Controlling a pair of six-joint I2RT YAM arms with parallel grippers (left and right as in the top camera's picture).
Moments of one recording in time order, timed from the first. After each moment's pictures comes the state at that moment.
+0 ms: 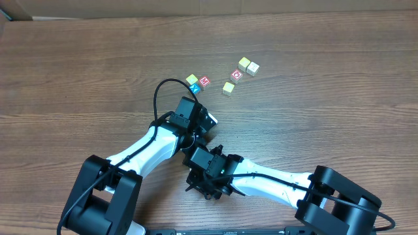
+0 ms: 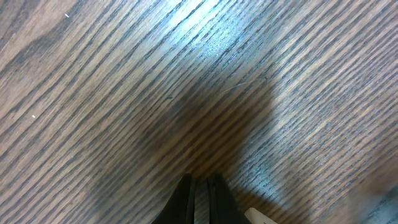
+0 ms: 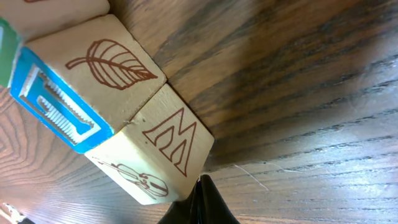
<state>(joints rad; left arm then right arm) -0.45 1.68 0.85 -0.46 0.06 0.34 1.06 1.79 0.96 -0.36 -0.21 1.61</state>
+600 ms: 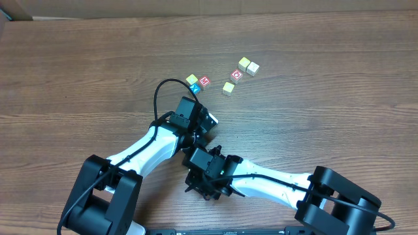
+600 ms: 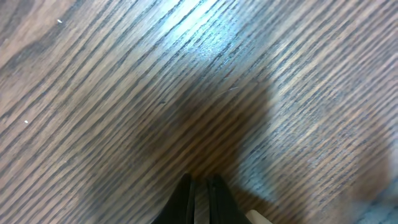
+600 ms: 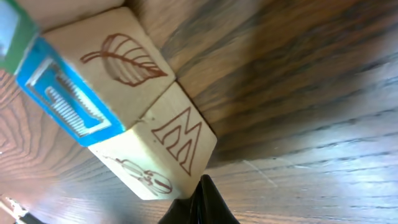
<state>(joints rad) -0.45 1.69 0.85 -0.46 0.08 0.34 1.07 1.79 0.96 -0.34 -0.21 1.62</state>
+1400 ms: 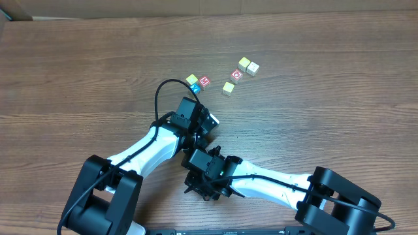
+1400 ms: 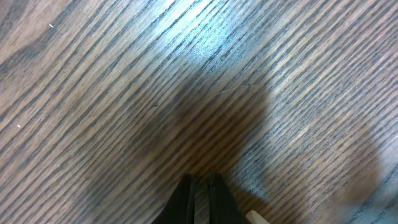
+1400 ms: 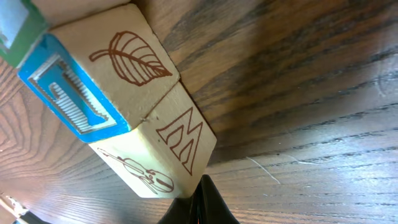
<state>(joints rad) -0.46 1.69 0.85 -0.46 0.09 0.34 1.08 1.79 0.96 -0.34 -0.21 1.62</state>
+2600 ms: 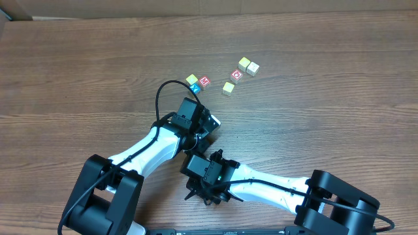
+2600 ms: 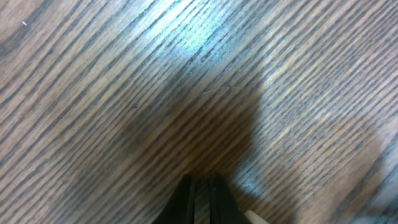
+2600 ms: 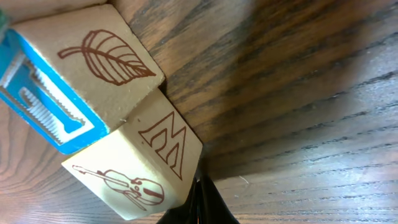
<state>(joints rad) -0.47 1.69 0.85 -0.45 0.12 0.32 1.11 1.79 0.96 -0.40 -0.15 1.66</state>
